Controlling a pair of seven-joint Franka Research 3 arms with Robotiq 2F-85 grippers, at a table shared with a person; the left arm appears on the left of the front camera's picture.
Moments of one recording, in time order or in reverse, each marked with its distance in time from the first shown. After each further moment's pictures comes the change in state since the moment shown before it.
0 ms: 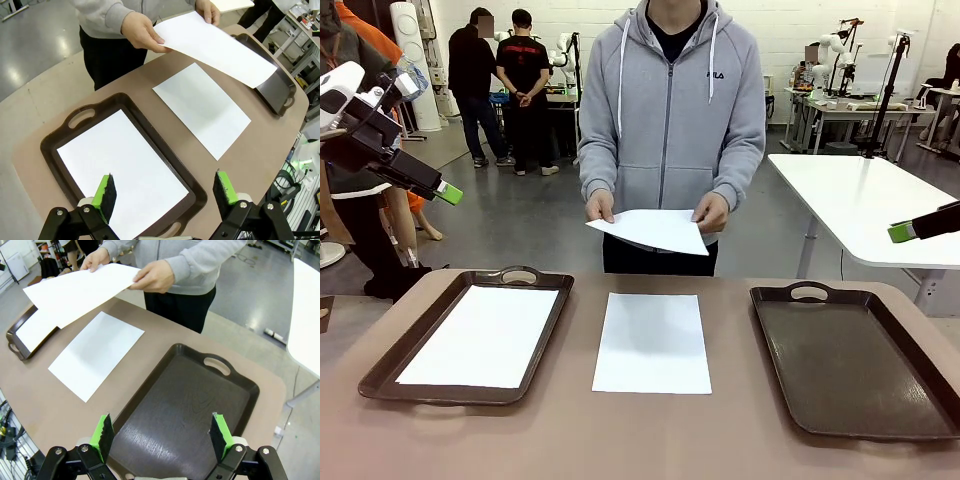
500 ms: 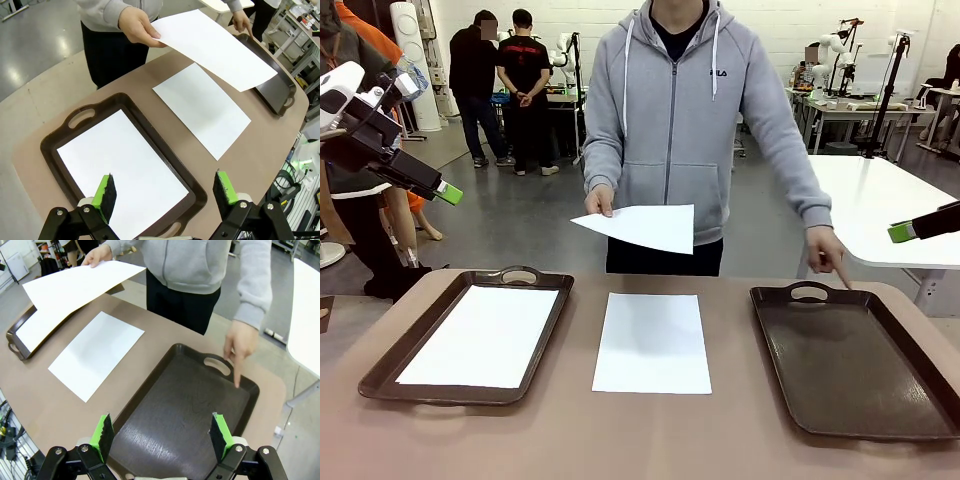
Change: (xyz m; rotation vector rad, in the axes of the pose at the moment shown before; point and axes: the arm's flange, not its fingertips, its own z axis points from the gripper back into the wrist) left arm 0.000 0.000 0.000 0.000 0.000 0.000; right arm 0.000 0.000 0.000 0.000 0.000 0.000
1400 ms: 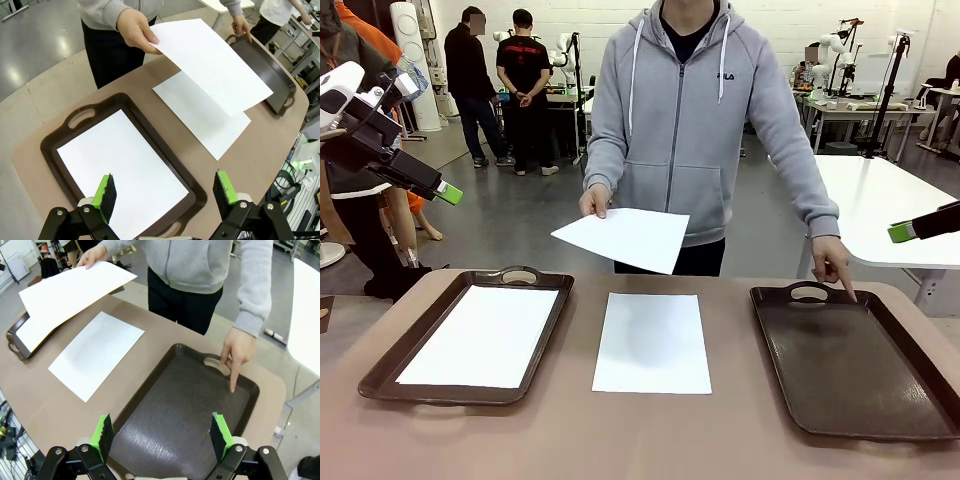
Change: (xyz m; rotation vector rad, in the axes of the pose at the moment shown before) left arm 0.000 0.000 0.000 0.000 0.000 0.000; right arm 0.000 0.000 0.000 0.000 0.000 0.000
